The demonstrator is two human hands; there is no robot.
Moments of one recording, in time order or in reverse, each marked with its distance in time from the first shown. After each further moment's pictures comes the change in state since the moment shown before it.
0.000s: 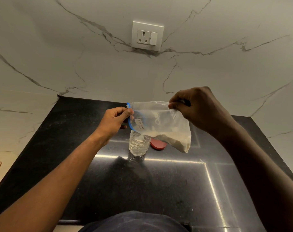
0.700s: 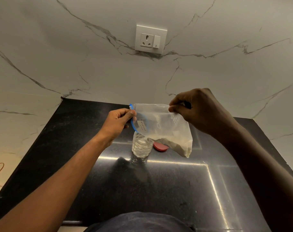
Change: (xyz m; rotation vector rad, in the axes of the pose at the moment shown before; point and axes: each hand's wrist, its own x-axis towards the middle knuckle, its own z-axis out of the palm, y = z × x) left_hand 0.000 -0.001 -0.003 0.005 0.001 0.002; right_hand 0.002 -0.012 0.002 0.008 -0.037 0.003
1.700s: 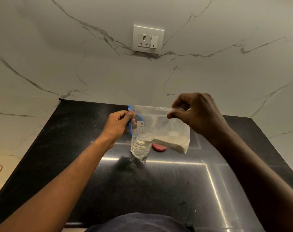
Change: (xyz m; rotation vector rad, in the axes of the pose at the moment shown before) left_hand 0.001 -0.005 0.011 -0.091 0.039 -0.064; right_hand -0.009 0.009 0.013 -0.007 0.125 0.102
